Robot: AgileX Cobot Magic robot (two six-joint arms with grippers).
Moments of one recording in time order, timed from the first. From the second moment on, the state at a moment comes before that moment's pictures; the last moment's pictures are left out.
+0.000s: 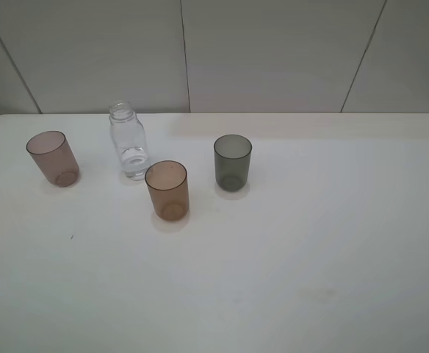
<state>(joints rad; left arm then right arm) -0.03 -0.01 -0.50 0.01 1.07 -0.02 -0.10 0.00 -0.52 0.00 1.06 -0.03</state>
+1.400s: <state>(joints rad) -0.06 0.03 -0.52 0.02 0.95 -0.02 -0.10 0.00 -0.52 0.00 1.06 -0.03</state>
